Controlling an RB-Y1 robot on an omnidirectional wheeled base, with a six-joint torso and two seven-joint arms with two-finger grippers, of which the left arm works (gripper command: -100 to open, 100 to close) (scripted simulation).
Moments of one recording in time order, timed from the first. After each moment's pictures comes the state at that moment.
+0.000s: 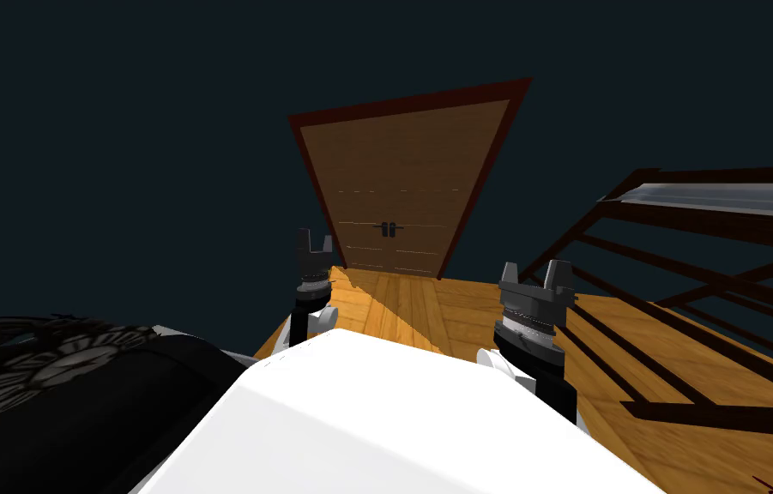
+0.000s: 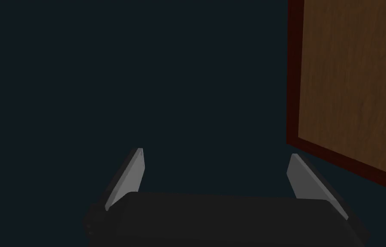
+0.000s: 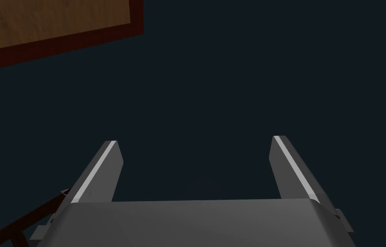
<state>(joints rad) 0.46 0.02 0.06 -2.34 0.00 -0.62 -0.03</state>
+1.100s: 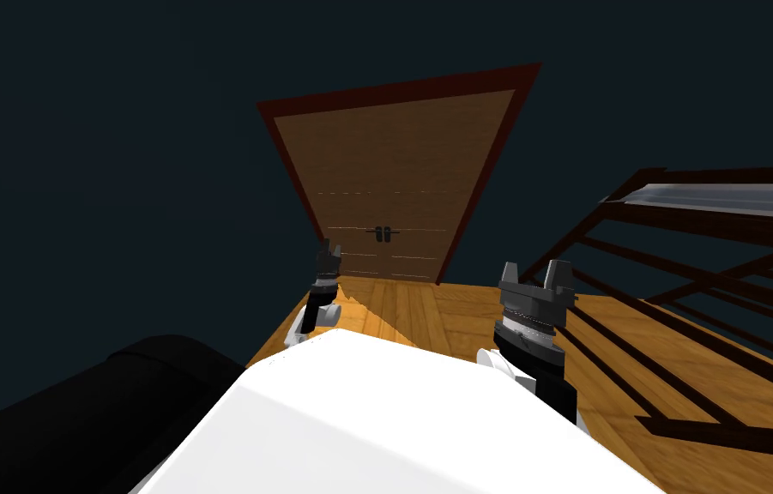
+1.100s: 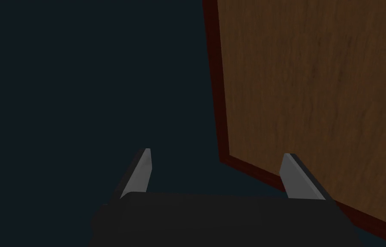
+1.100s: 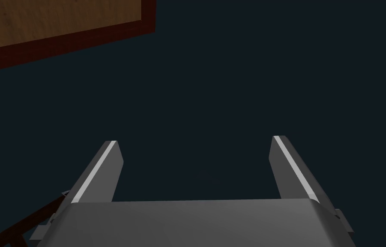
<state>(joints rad) 0.38 0.07 0.09 -2.12 0.02 -0.56 -0.01</state>
